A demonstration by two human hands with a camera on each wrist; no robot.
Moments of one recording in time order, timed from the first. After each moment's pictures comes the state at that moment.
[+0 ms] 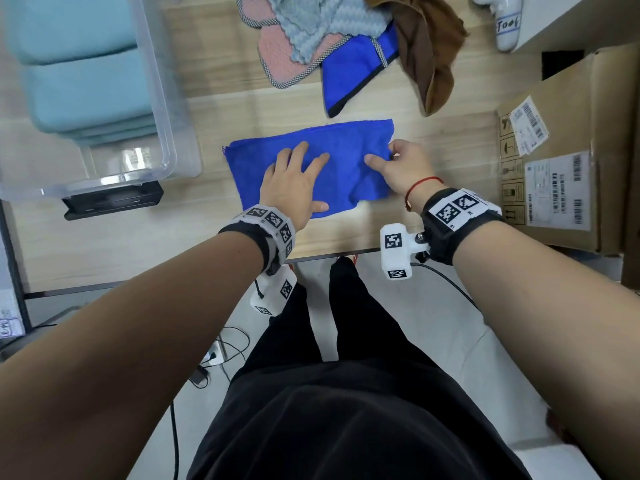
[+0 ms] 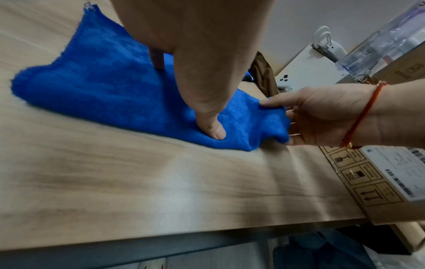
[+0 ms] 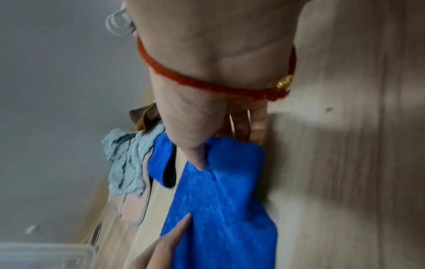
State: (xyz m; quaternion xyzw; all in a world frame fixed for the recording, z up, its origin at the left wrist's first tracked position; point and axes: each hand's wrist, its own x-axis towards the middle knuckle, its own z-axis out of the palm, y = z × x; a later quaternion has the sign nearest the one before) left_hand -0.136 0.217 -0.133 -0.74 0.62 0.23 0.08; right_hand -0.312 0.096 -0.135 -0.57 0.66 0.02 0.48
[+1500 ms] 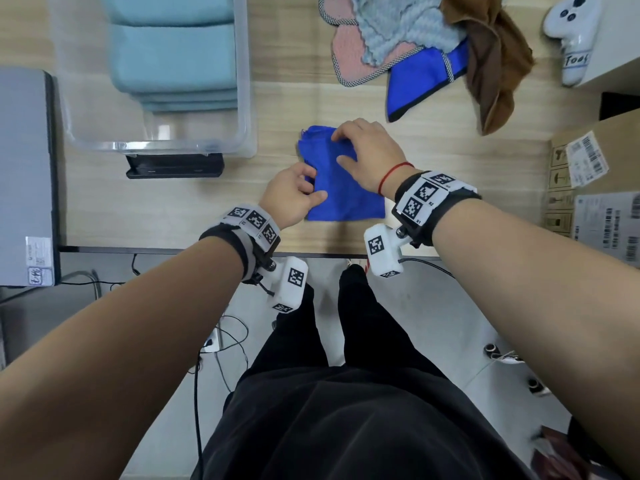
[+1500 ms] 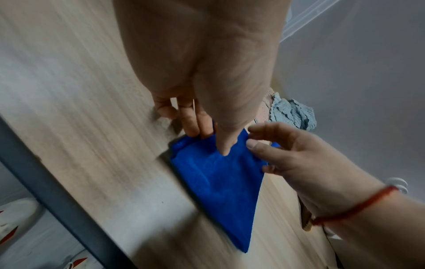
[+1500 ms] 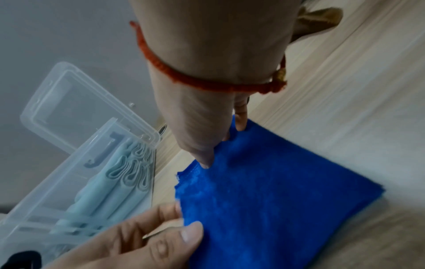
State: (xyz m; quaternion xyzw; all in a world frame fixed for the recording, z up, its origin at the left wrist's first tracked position) left_hand -0.071 0.275 -0.138 -0.76 0.25 0.52 -0.29; right_hand -0.191 0.128 -0.122 -0.89 0.35 0.09 0.30
